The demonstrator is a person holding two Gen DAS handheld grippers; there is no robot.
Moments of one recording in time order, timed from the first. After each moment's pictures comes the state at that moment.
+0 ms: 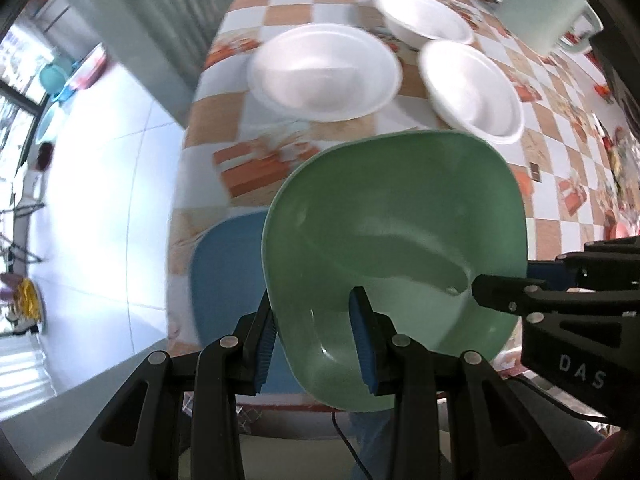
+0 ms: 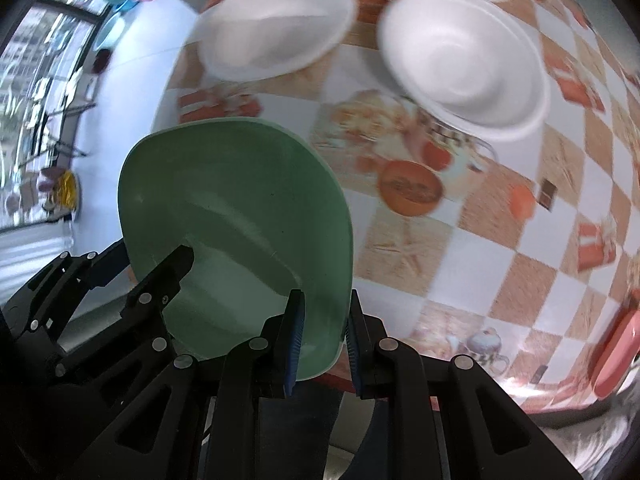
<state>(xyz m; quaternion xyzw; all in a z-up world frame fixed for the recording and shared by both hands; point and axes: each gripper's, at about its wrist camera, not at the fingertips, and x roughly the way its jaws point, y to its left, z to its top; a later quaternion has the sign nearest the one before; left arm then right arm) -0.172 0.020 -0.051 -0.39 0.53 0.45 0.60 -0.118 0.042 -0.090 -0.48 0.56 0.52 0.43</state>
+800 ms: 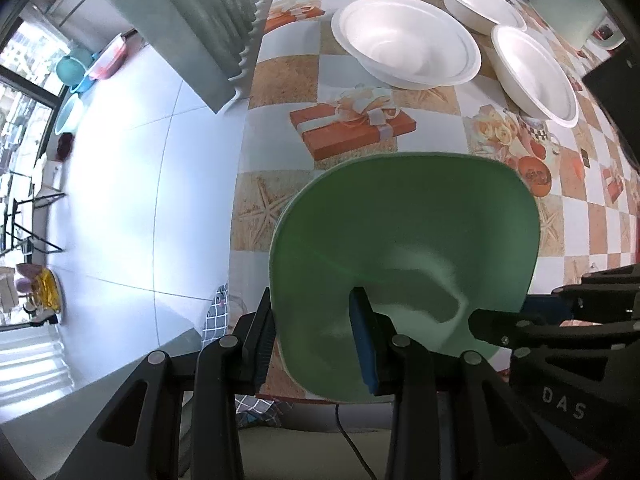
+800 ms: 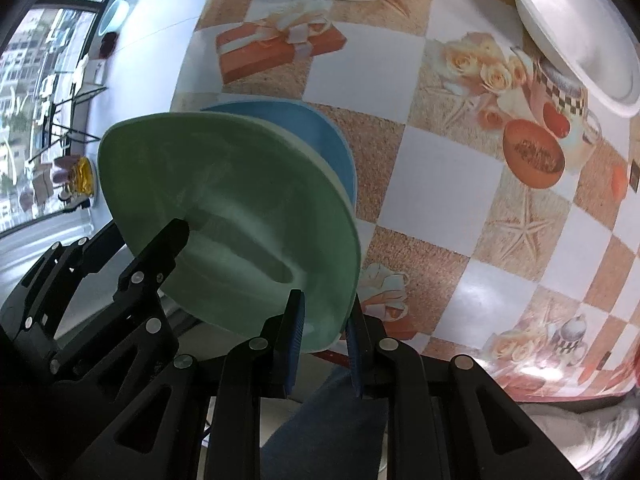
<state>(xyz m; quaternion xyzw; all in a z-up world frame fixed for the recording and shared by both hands) -0.228 0.022 -0.071 -0.37 0.56 0.47 0.57 -0.134 0.028 -0.148 -0.47 0.62 0.49 0.38</state>
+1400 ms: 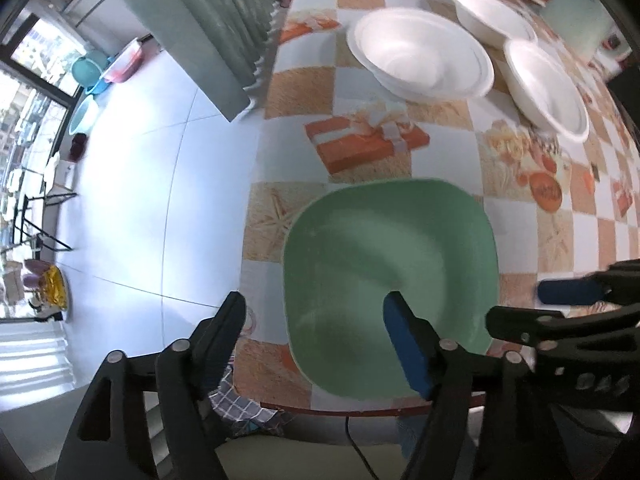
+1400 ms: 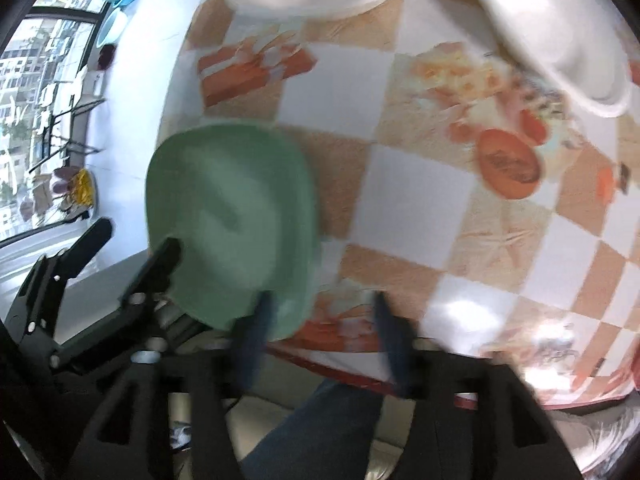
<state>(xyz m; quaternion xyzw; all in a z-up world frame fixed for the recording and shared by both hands) -0.233 0.022 -0.064 -0.36 0.54 0.51 0.57 -0.088 0.036 -0.120 -0.46 0.61 0.50 0.41</state>
